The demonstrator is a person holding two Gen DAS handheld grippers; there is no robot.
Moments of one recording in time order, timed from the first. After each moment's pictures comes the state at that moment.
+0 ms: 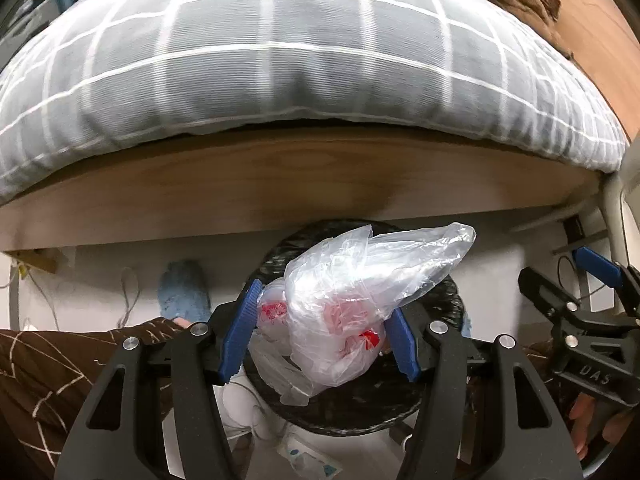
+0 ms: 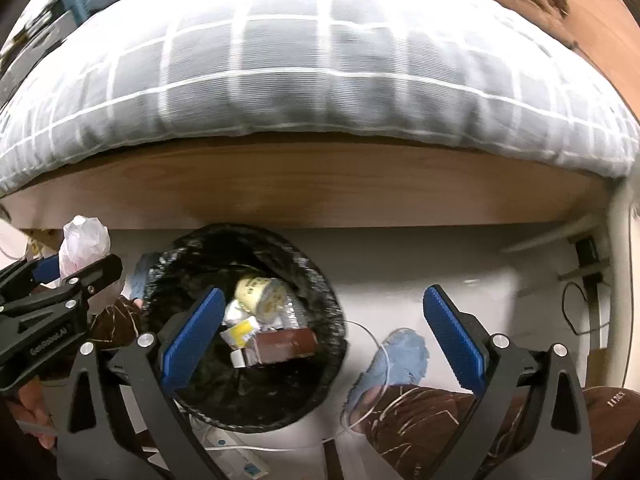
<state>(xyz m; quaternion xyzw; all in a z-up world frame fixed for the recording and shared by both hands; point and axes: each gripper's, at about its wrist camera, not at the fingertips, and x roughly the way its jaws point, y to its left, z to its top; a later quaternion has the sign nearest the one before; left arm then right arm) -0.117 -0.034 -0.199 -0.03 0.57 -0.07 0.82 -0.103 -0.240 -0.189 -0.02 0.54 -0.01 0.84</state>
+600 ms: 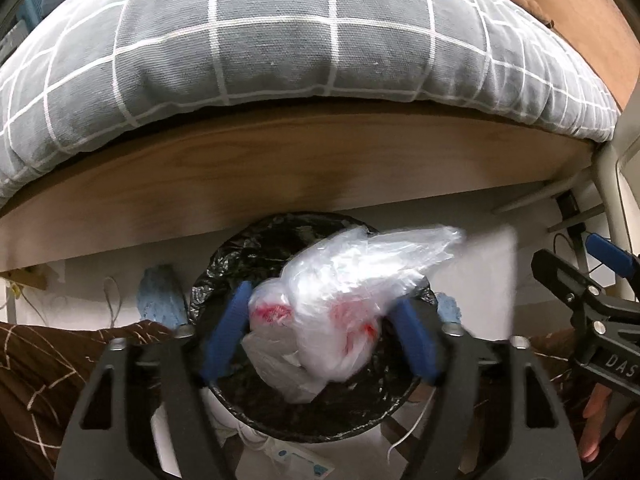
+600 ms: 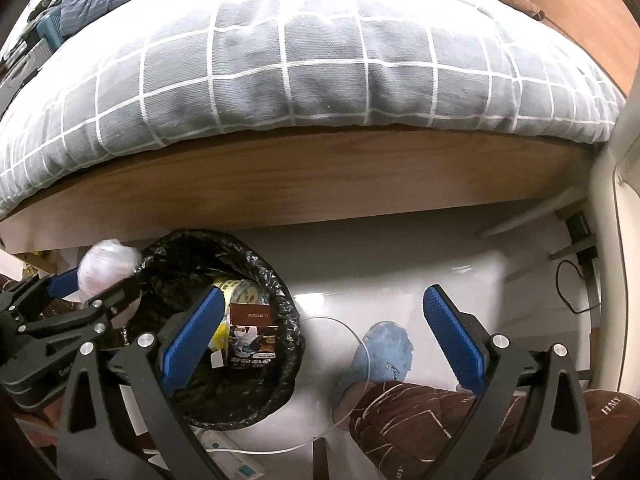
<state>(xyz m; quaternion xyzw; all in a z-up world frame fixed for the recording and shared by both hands) -0.113 -0.093 -0.212 0.00 0.57 -0.09 0.81 -0.110 -0.276 -0.196 0.01 0.54 -0.04 0.84</state>
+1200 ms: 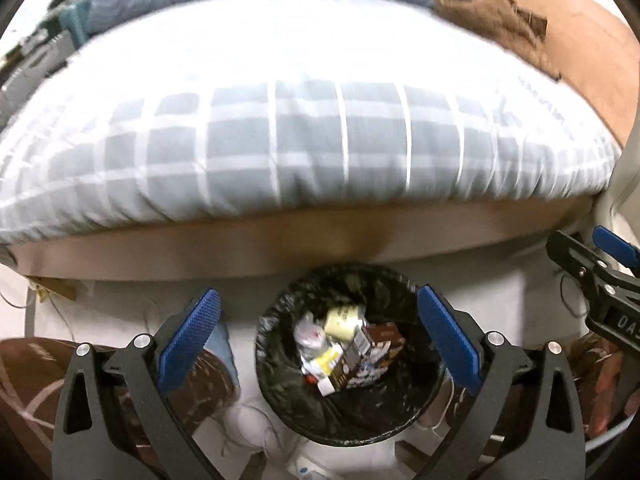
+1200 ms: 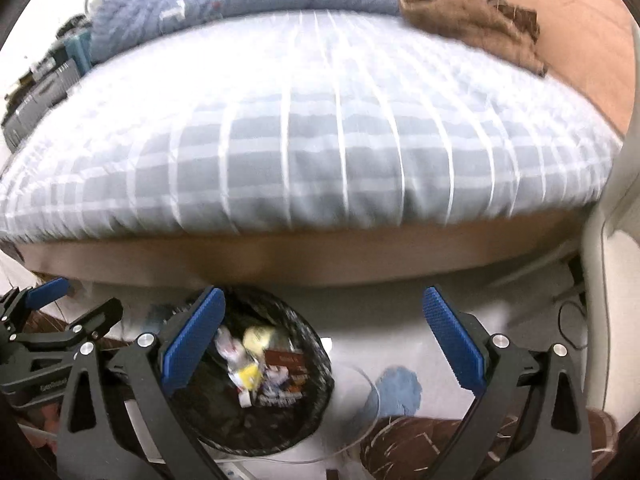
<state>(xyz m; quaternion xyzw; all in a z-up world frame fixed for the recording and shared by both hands) -0.129 -0.030 -0.119 -0.01 0.49 -0.05 0.87 -0.111 -0.241 -0.102 0.00 0.44 -0.01 0.90</state>
